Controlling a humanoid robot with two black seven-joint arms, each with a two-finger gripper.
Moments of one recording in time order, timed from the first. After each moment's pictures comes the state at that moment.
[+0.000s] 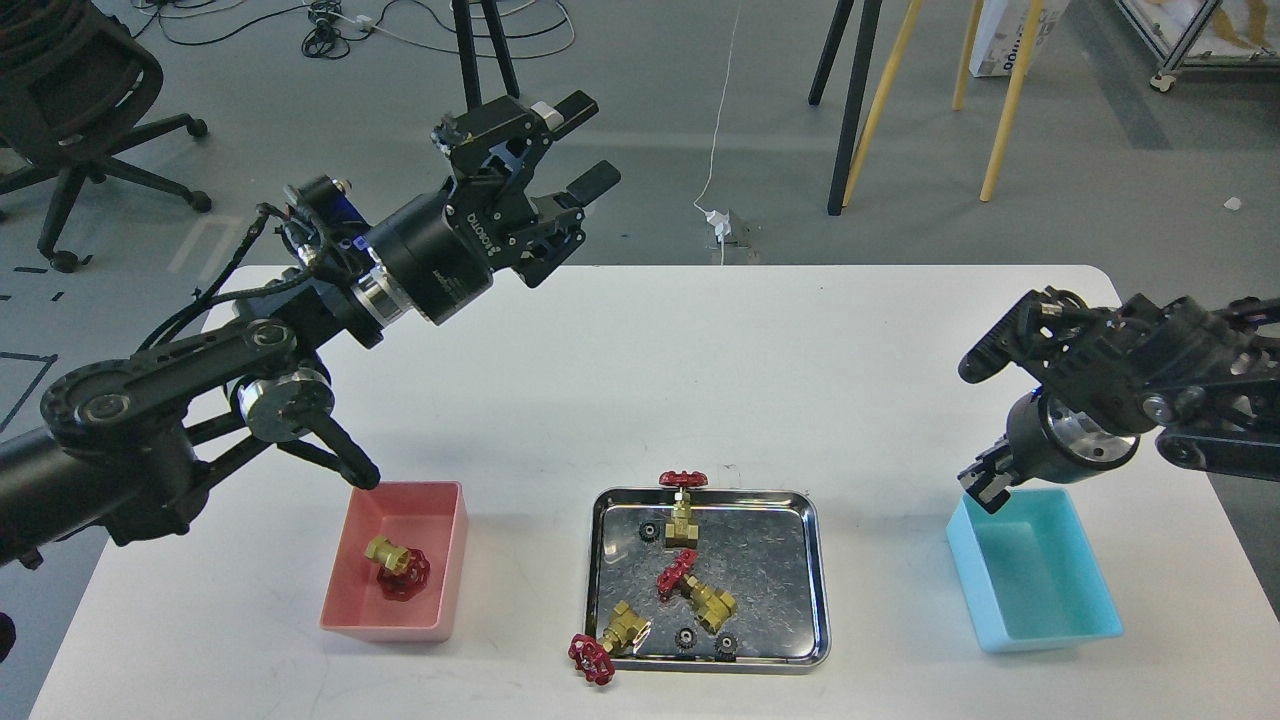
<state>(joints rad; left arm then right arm) -0.82 0.49 -0.40 -1.33 0.39 -0.28 -0.49 1.53 -0.75 -0.71 1.50 -1.42 0.49 -0.01</state>
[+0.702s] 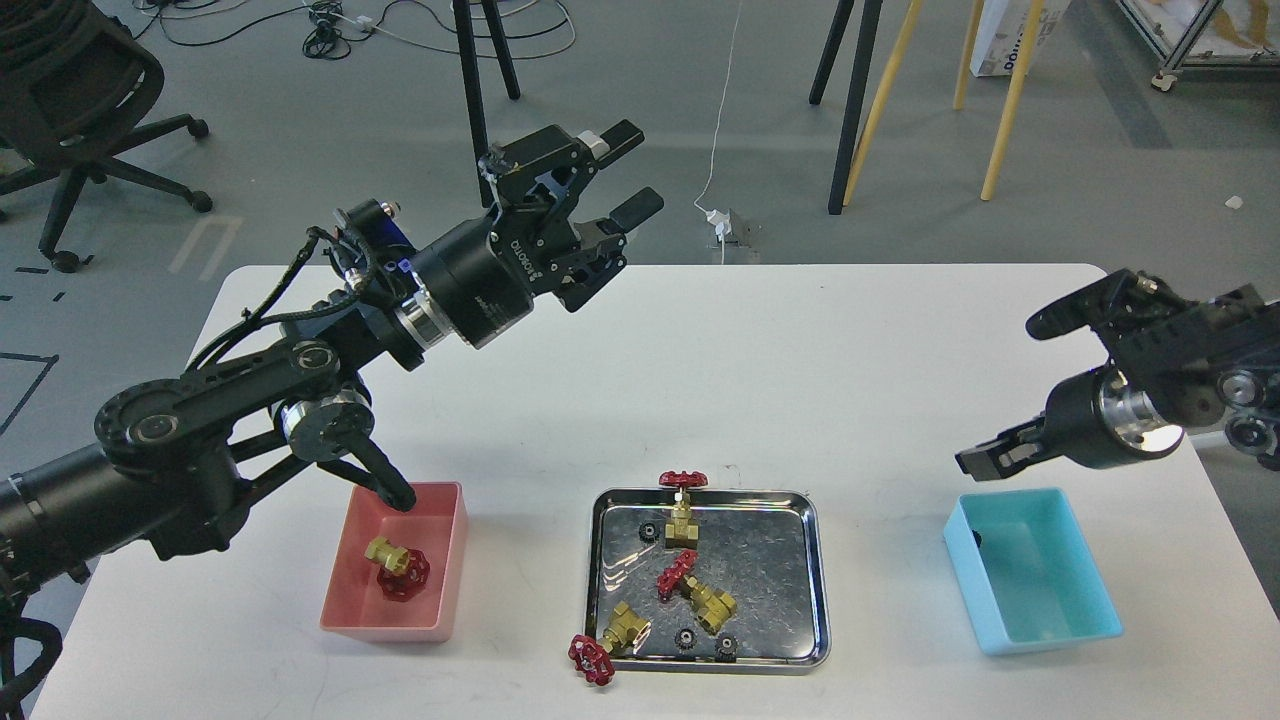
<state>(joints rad) -0.81 0.44 -0.41 -1.30 0.41 -0.27 -0.49 1.45 -0.90 -0.40 1.47 -1.20 0.49 -0.02</state>
